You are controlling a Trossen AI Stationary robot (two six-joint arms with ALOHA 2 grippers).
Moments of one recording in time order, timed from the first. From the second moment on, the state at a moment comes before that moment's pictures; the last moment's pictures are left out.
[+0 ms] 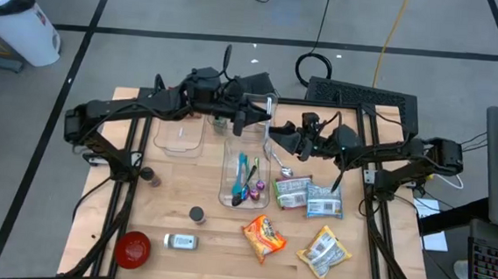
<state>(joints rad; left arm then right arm) 0.31 1.51 1.38 0.01 0.34 -0.48 -0.17 1.38 0.65 1.14 -0.15 0.88</state>
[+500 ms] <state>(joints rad) 0.23 1.42 1.38 -0.26 -0.02 -0.60 -0.34 1.36 0.65 1.14 -0.41 0.90</state>
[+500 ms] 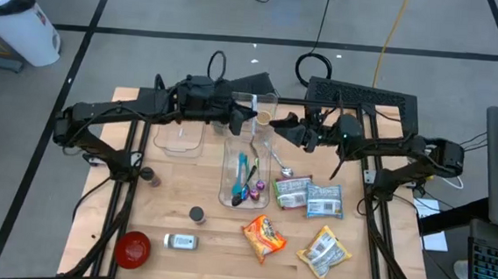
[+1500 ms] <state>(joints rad) 0.05 1.65 1.38 -0.62 -0.09 -1.27 -0.36 1.14 0.65 1.01 -0.76 1.08</state>
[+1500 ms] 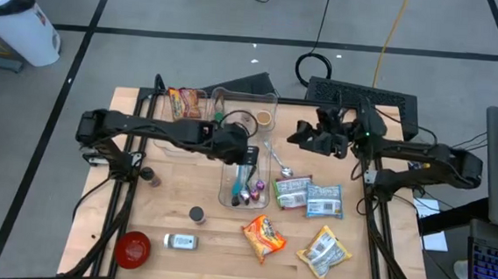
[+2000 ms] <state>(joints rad) 0.16 1.70 1.38 -0.66 0.03 -1.28 -0.27 0.88 0.65 0.34 -0.43 0.57</state>
